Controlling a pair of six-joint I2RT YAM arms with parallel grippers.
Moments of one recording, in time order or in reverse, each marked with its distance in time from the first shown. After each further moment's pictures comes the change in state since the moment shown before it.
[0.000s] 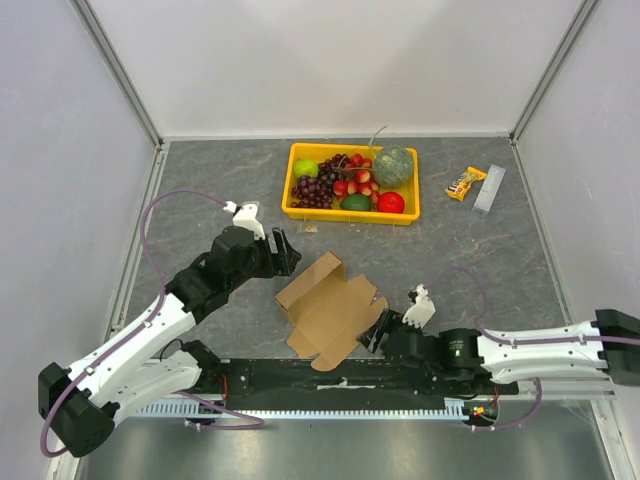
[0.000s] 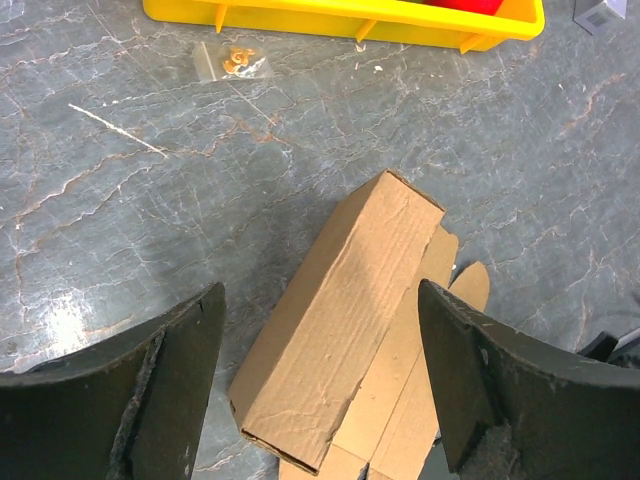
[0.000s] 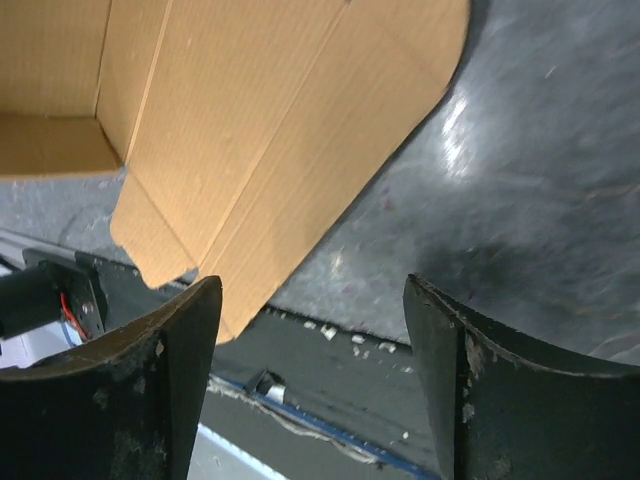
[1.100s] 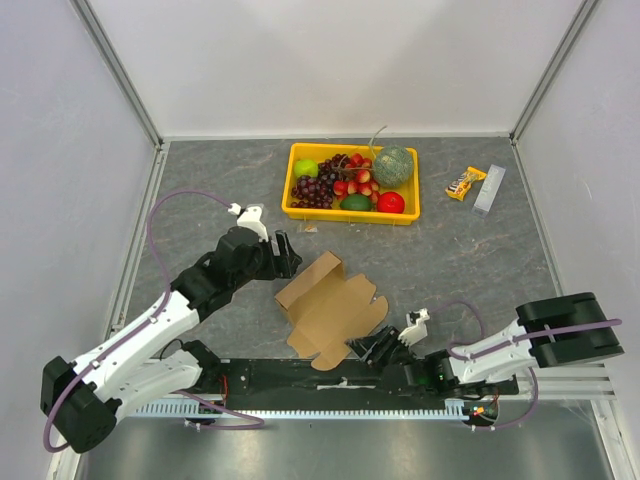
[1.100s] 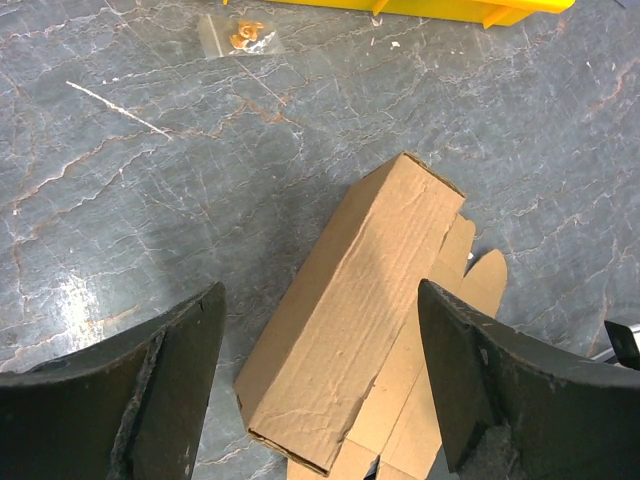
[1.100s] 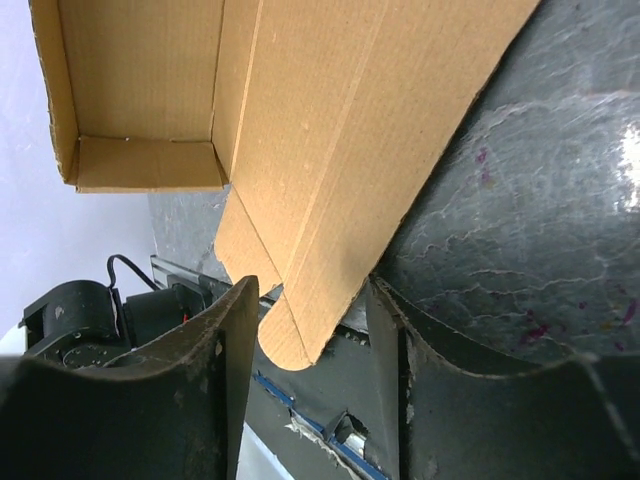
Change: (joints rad) left arm 0.000 0.031 -0.016 0.000 0.006 0.006; right arm 0.318 0.424 -0.143 0.687 0.386 0.349
